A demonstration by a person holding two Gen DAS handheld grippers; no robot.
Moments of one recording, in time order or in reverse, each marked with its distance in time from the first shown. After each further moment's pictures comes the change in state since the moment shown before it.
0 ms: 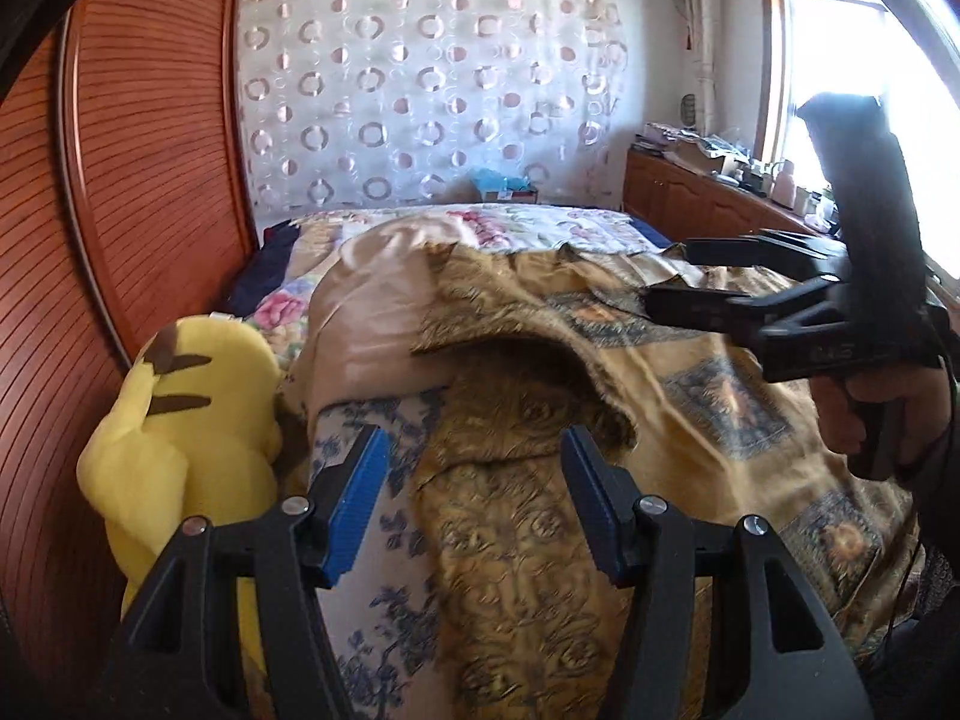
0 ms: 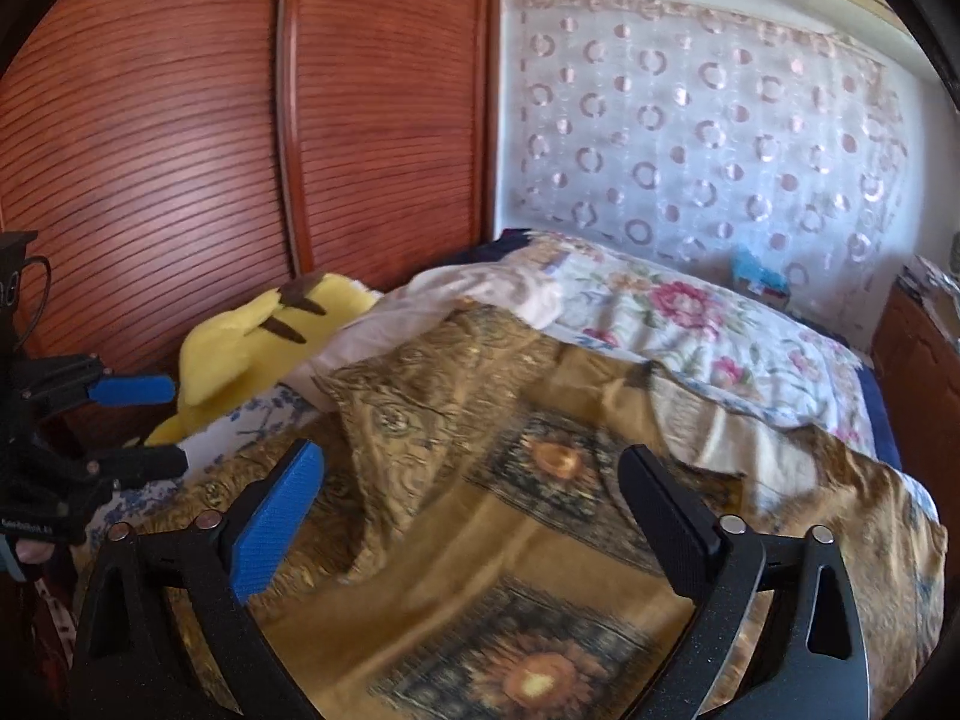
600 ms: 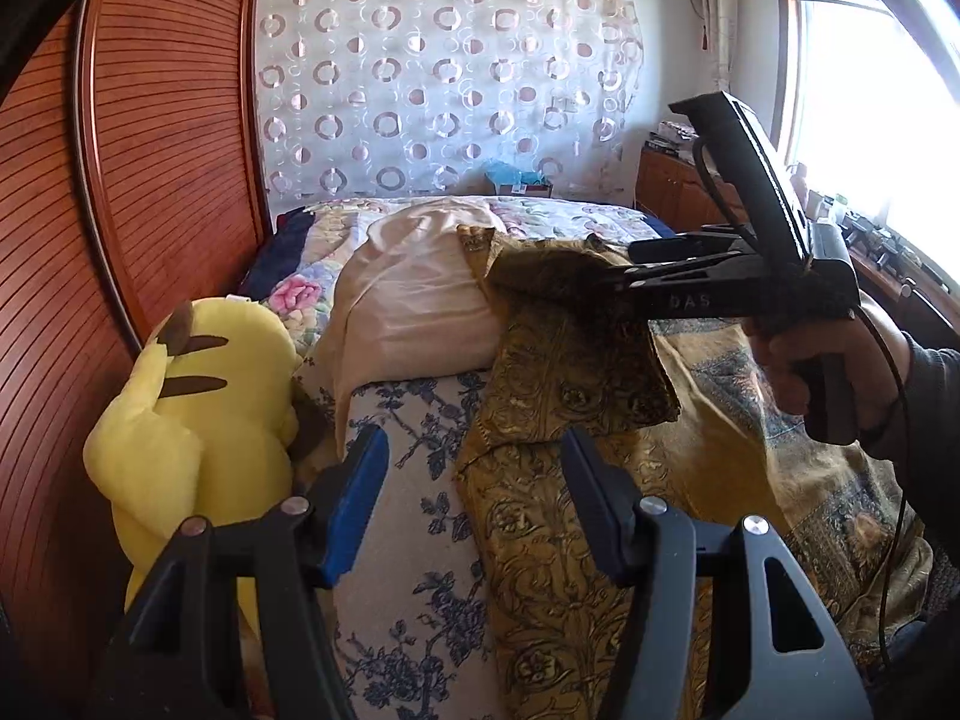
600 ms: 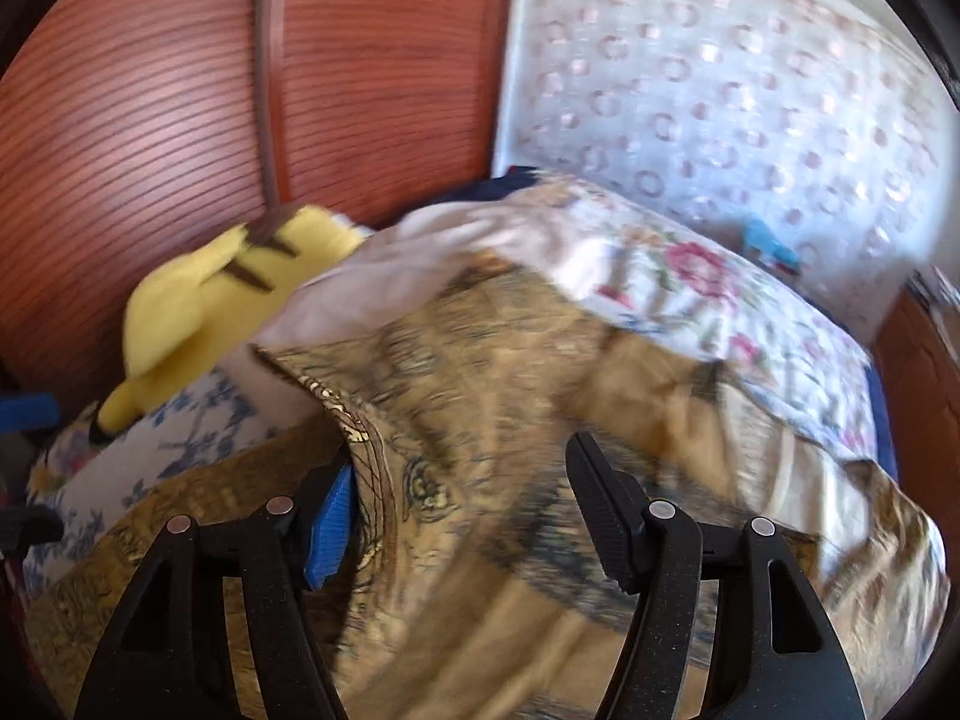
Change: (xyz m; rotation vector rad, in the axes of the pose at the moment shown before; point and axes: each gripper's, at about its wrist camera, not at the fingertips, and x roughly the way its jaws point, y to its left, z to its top) left arm 0.006 0.018 -0.005 -0.018 0.006 0.006; right arm 0.093 0.003 0.018 -0.025 0.156 -0.067
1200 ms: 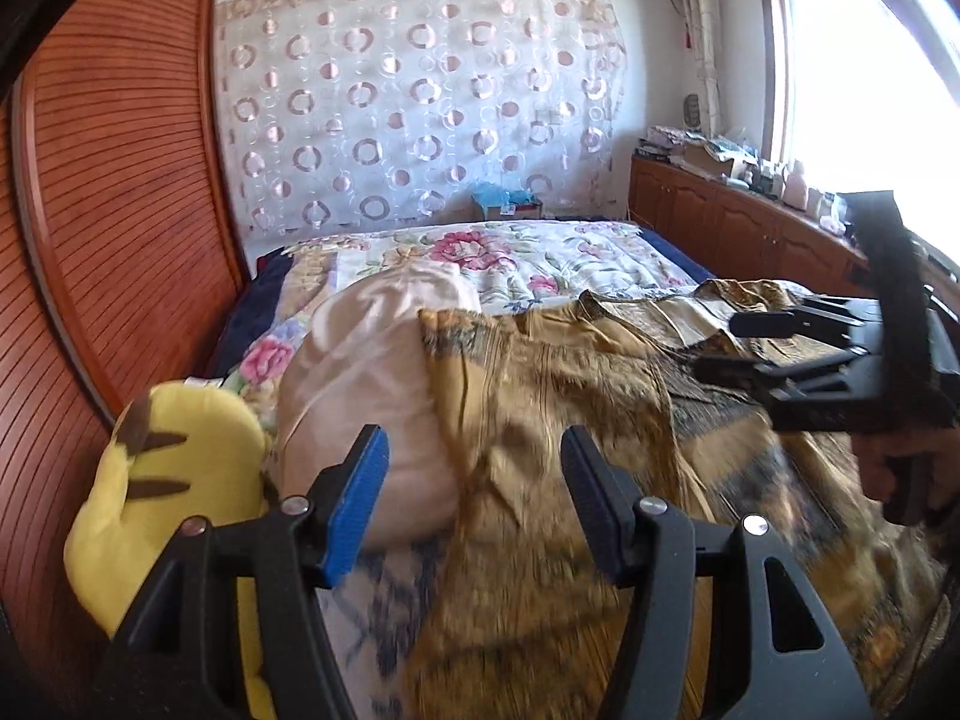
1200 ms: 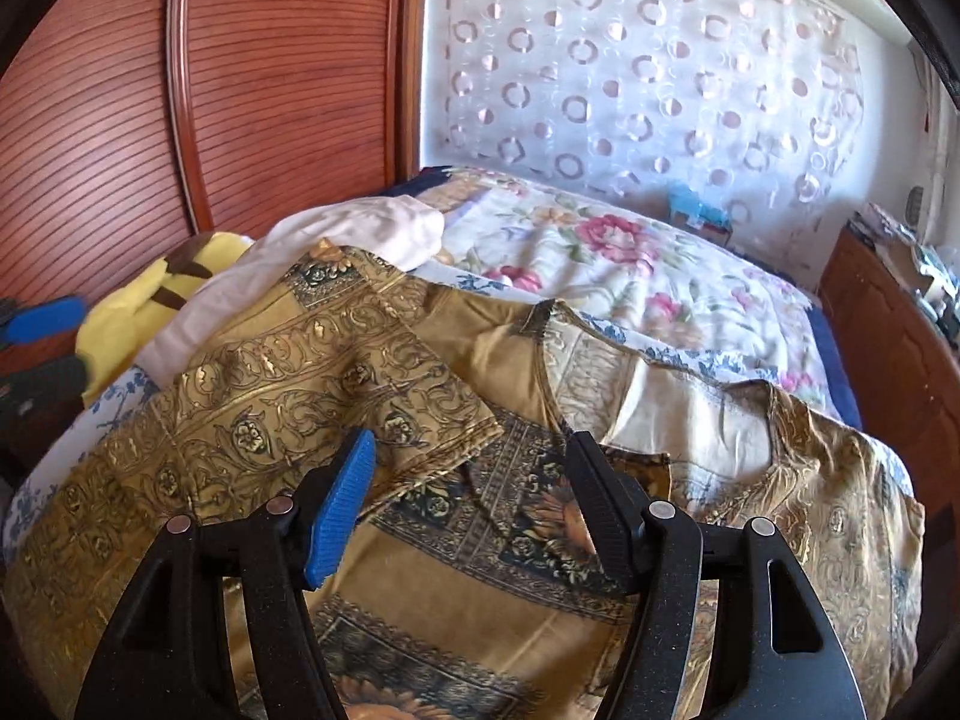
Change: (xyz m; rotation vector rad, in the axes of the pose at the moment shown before) left arm 0.075 -0.023 0.074 0.076 -0.036 0.008; right arm -0.039 -0.078 -0.036 0.114 -0.009 -0.087
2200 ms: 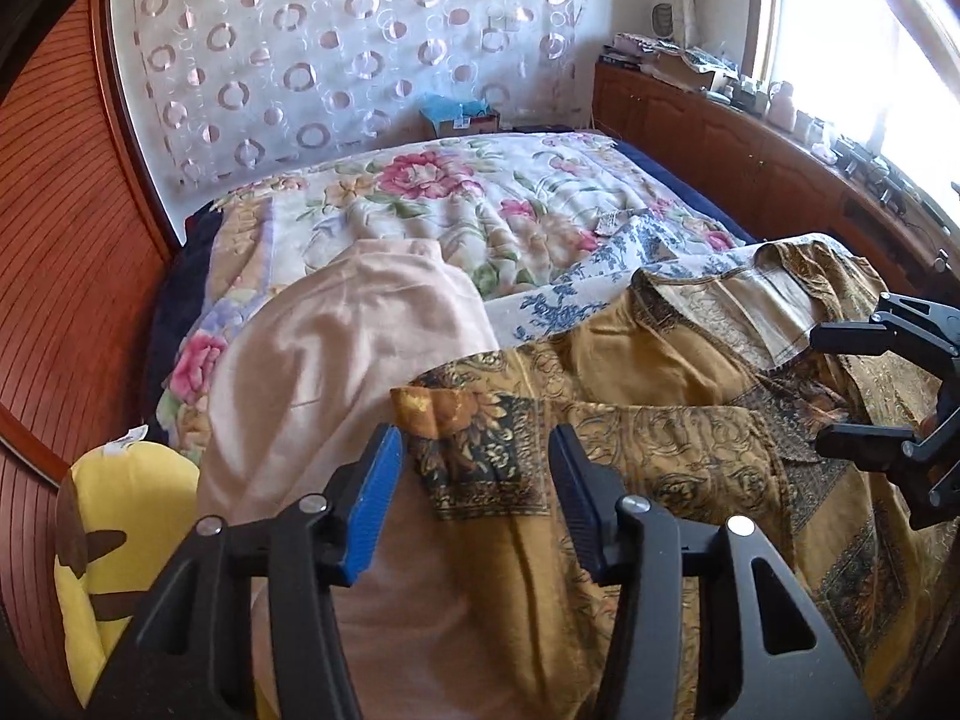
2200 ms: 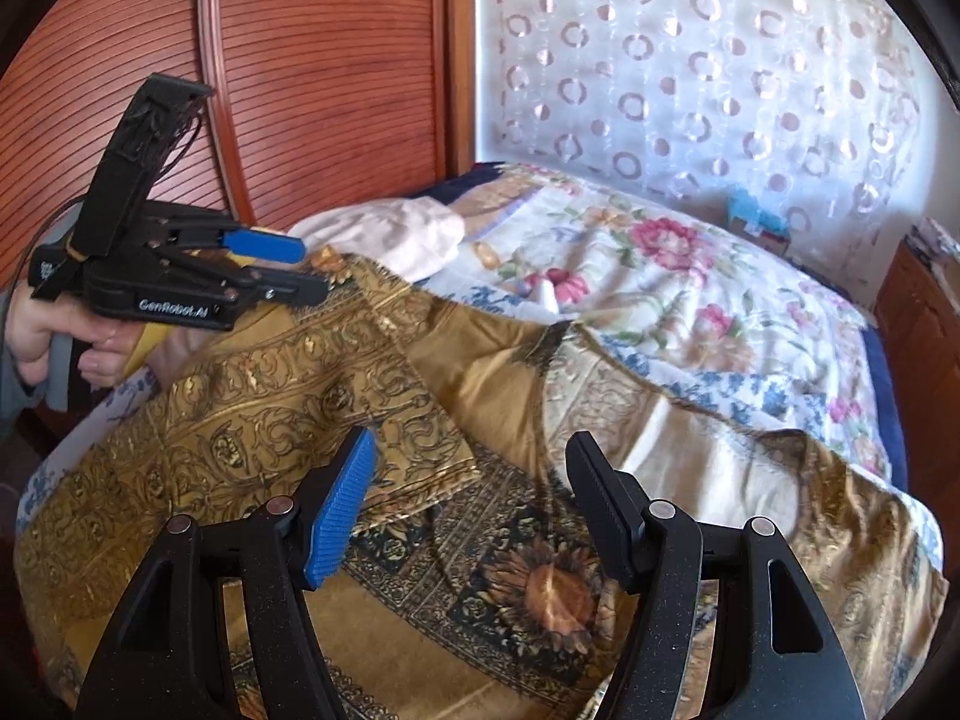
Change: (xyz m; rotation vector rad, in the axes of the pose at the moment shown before) left arm 0.133 0.022 0.067 0.080 0.247 -0.108; right arm 0.028 -0.032 0.020 -0.062 0.018 0.162
